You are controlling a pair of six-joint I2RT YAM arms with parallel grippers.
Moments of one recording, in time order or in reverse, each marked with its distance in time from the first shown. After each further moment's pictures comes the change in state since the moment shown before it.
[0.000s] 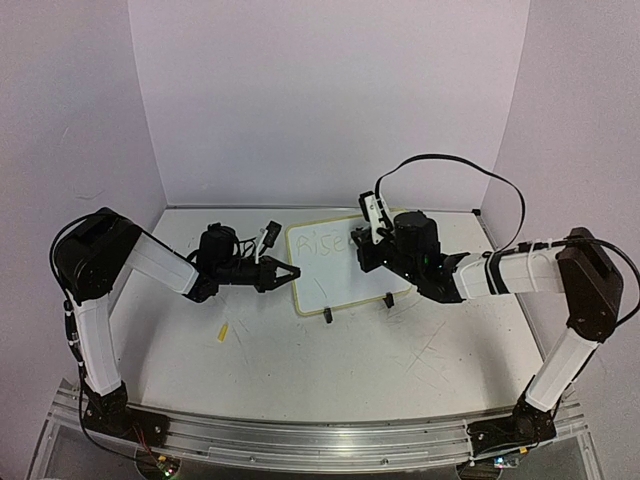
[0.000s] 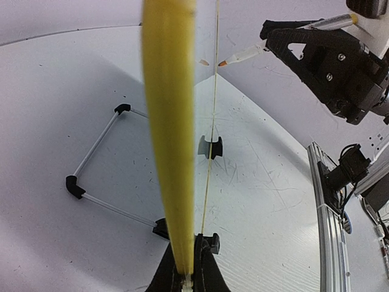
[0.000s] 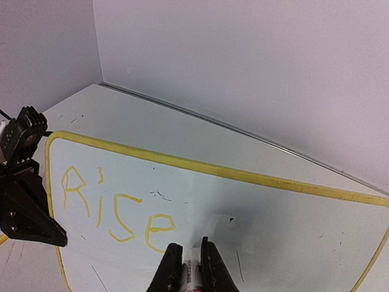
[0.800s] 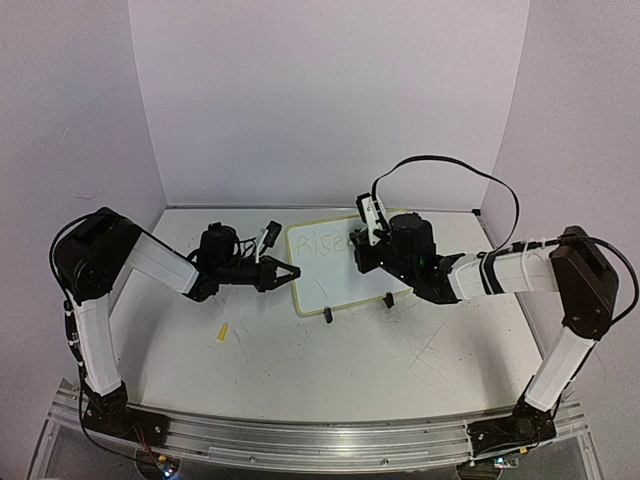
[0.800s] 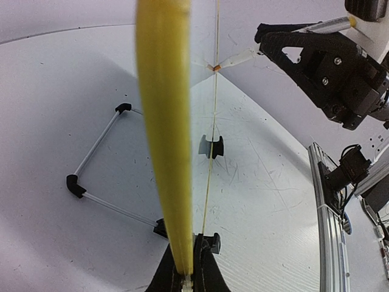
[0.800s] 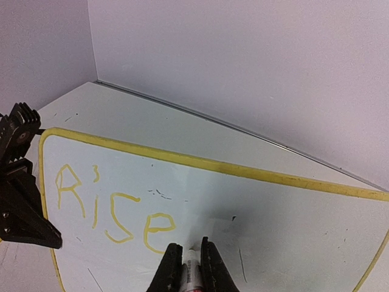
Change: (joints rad) left arm 0.000 0.000 0.006 -0.016 -0.003 0.000; right arm 0.002 0.031 0.013 0.008 0.037 0.001
